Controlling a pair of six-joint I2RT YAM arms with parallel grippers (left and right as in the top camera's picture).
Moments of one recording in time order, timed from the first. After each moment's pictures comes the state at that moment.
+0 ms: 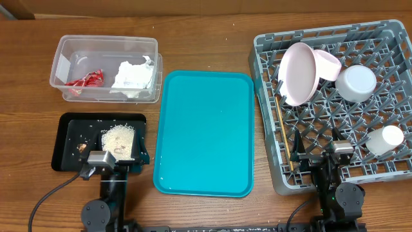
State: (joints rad) left arm 0.09 0.02 0.03 0.17 0.12 -0.20; right arm 0.07 0.01 0.02 -0.03 0.01 0.05
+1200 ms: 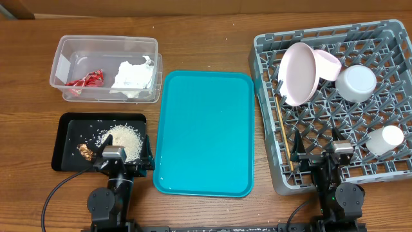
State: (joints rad) left arm 0.08 0.02 0.01 -0.06 0.15 -0.12; right arm 0.07 0.01 0.02 -0.03 0.01 0.05
